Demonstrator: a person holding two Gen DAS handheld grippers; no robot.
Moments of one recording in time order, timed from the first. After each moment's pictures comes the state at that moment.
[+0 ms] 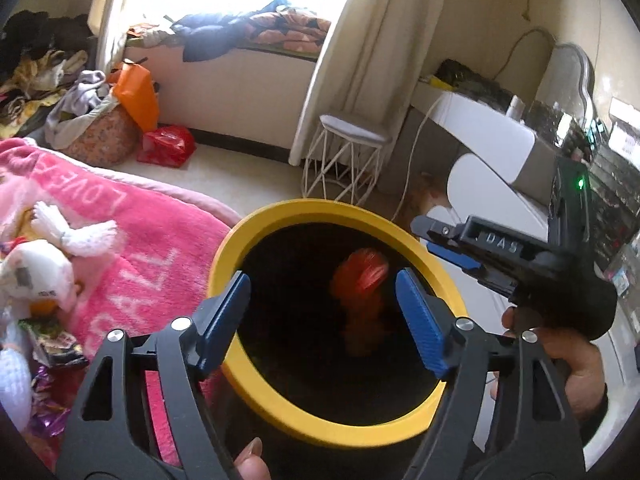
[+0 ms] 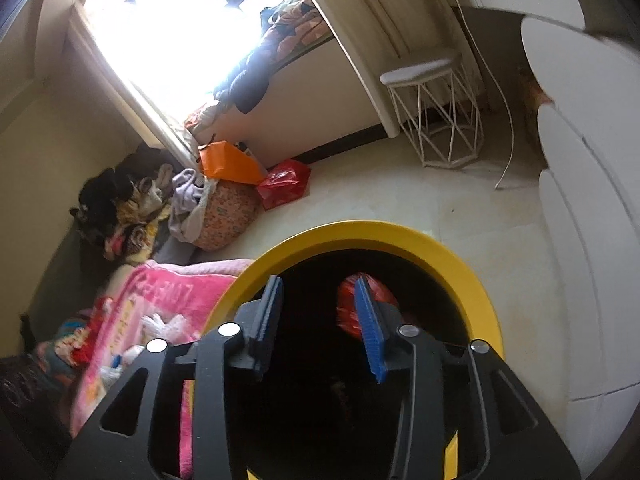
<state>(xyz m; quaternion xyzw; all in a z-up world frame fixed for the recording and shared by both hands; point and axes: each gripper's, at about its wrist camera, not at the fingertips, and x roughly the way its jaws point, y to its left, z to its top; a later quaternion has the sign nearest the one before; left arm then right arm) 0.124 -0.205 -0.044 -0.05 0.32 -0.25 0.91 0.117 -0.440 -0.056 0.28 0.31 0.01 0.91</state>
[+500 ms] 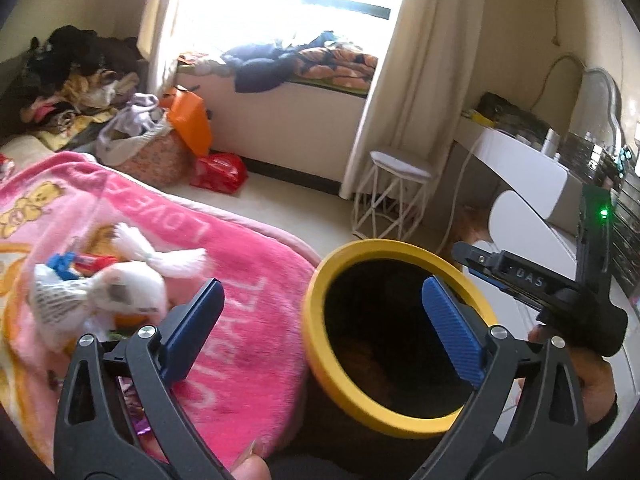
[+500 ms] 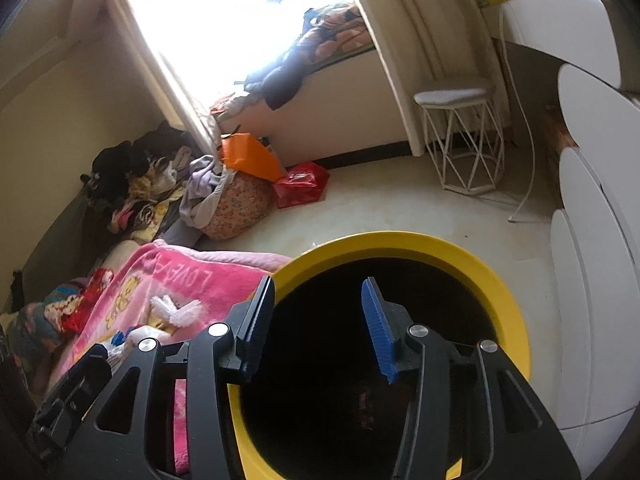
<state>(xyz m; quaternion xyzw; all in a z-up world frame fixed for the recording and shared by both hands) 0.110 -0.149 -0.012 -0.05 0.28 -0.17 0.94 0.114 -0.398 -0.034 0.22 0.30 0.05 0.93</state>
